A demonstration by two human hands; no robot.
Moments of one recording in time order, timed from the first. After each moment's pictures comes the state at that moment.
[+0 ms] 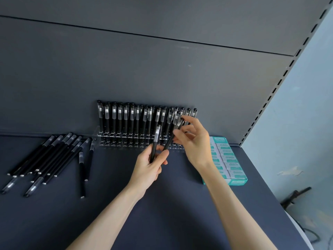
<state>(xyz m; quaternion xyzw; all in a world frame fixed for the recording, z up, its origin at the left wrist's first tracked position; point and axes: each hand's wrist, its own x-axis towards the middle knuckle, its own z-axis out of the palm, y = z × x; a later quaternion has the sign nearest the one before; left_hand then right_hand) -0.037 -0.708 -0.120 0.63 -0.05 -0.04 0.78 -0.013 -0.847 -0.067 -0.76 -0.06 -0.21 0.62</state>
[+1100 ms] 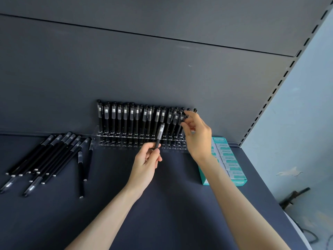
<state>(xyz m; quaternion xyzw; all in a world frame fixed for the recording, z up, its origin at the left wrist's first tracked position) -0.030 -0.707 -0.127 0.68 -0.05 0.04 0.73 0.022 -0.861 -0.079 -0.84 -0.06 -0.35 0.41</state>
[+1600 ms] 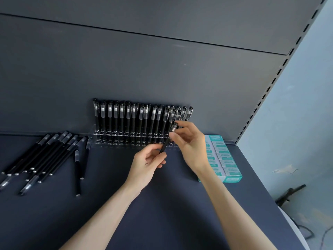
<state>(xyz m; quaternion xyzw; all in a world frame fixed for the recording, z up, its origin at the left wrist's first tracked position) -0.038 -0.713 -0.122 0.67 -0.07 0.01 0.74 -0.019 -0.854 -0.078 -0.75 -0.09 -0.20 0.63</state>
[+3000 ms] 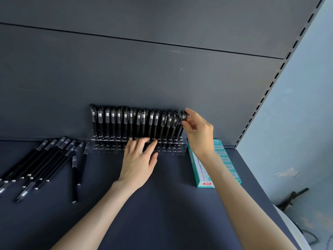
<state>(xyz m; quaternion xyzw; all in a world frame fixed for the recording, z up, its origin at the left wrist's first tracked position) -0.005 -0.701 -0.129 0.92 -0.18 0.31 0.15 0.026 -0.884 -0.065 -0.84 -0.08 -0.35 0.40</state>
